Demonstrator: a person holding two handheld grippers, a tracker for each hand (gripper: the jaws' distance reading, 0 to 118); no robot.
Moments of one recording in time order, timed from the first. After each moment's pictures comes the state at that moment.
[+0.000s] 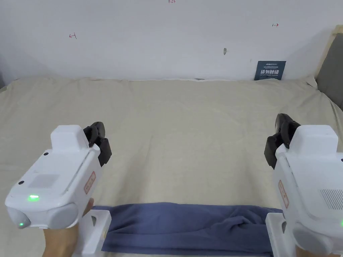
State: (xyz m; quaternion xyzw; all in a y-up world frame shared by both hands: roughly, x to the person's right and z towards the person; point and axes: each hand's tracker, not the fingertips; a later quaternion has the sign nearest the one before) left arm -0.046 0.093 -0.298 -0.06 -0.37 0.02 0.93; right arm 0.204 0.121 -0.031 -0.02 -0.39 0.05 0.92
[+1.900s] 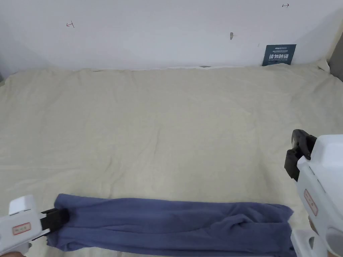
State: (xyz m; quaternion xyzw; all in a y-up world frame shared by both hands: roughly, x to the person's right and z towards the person) left arm -0.186 -0.053 -0.448 -0.44 -0.31 0.03 0.84; right arm 0.227 0.085 -0.048 -0.11 -0.39 0.02 0.92
